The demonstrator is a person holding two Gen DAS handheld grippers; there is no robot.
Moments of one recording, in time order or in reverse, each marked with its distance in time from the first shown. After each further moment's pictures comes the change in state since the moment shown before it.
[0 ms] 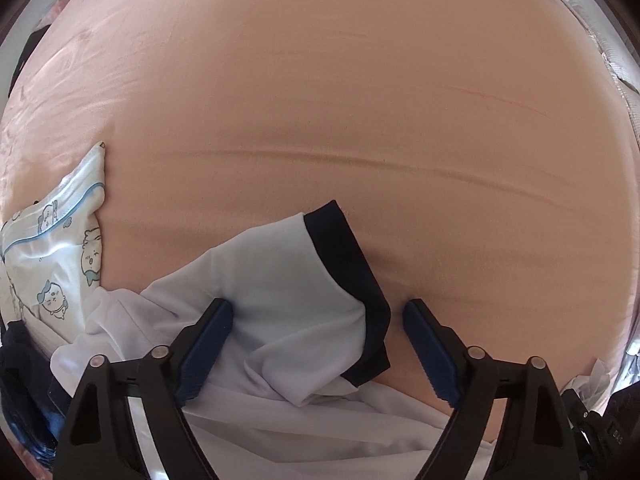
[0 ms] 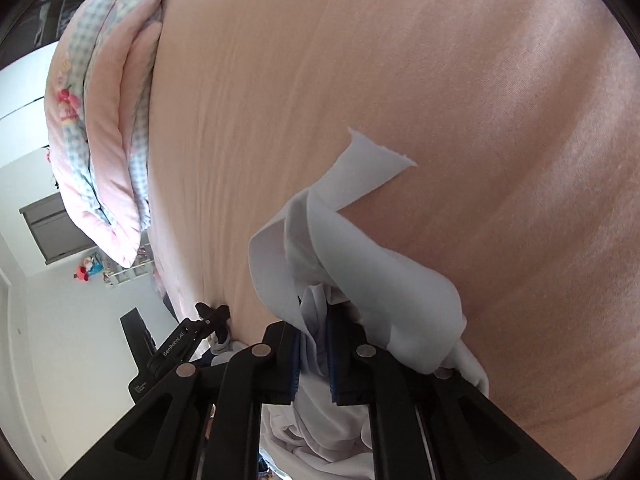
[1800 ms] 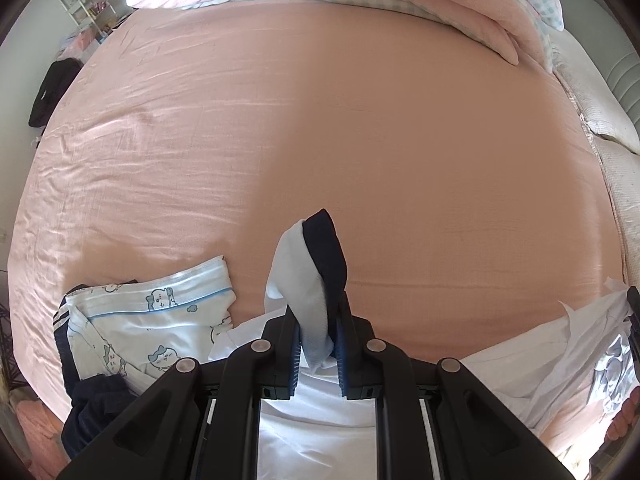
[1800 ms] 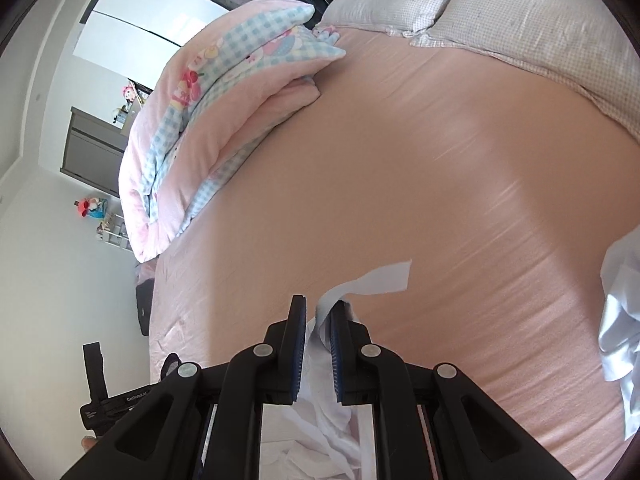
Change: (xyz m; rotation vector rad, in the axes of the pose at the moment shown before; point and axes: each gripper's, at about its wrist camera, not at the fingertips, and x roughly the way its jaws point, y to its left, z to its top) left arm -0.109 0.051 0.046 -0.057 -0.202 -0.012; right arm -0.071 0.156 0.061 -0.531 -0.315 -0.048
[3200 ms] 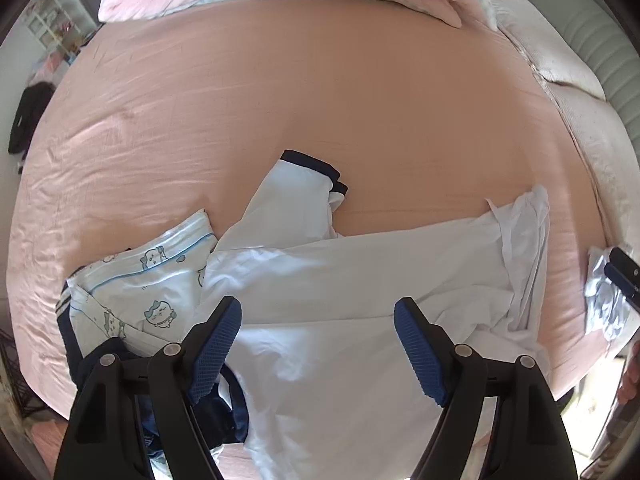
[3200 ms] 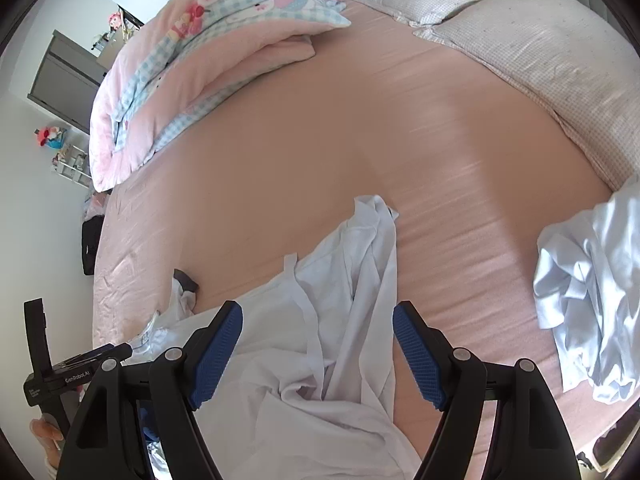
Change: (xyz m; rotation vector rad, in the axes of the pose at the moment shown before) left arm -0.050 -0.027 -0.079 0.160 0.013 -0.024; right arm -0.044 0.033 -0.044 -0.148 0.152 -0.235
